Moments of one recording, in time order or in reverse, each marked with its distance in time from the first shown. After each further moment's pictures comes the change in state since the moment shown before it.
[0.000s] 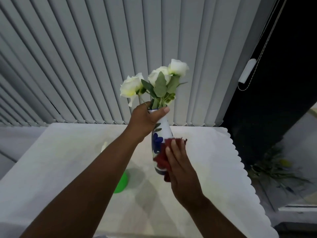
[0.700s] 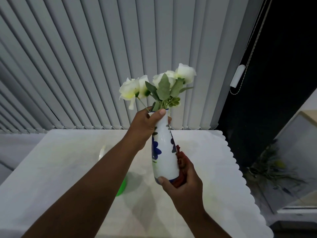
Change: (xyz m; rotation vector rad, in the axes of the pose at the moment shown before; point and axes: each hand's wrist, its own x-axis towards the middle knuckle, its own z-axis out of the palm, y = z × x) left_hand -0.029 0.022 0.010 -0.226 -0.138 -0.031; right_hand -0.020 -0.032 -0.024 0.447 0.213 0.555
